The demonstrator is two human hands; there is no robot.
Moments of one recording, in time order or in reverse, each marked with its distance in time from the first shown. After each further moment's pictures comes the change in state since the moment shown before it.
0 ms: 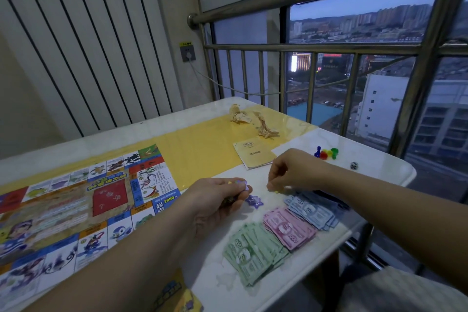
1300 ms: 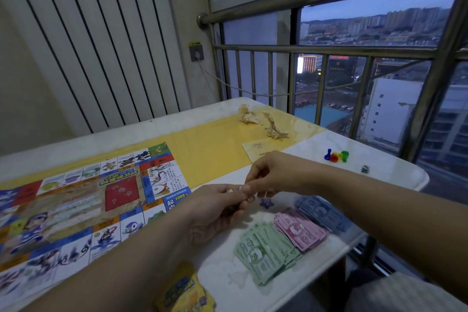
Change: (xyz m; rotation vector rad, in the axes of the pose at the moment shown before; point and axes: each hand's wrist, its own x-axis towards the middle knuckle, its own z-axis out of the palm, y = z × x) left_hand -0.010 -0.005 -0.021 0.053 -0.098 -0.027; right_hand 0.006 -0.041 0.015 0.283 -0.182 -0.128
